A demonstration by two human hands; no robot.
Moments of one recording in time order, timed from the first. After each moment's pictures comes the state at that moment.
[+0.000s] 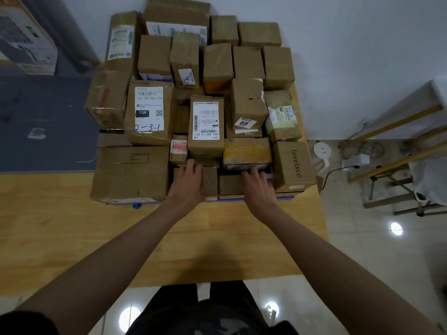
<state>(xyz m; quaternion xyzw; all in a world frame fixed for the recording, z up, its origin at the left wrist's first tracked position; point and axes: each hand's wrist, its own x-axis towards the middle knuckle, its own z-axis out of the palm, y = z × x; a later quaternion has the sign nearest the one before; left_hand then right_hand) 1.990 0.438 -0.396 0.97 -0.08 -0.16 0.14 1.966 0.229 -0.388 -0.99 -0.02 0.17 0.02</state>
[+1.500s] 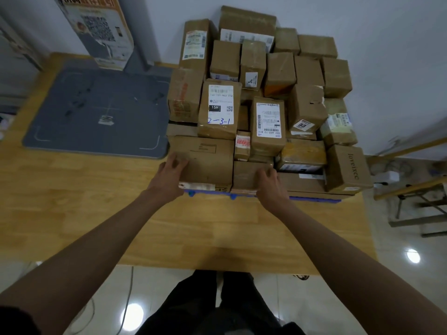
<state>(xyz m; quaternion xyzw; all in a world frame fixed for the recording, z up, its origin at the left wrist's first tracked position) 1.961 0.656 -0.374 0.97 -0.02 -0.20 0.14 1.955 0.364 -0.372 -0.97 0.03 0.22 0.11</state>
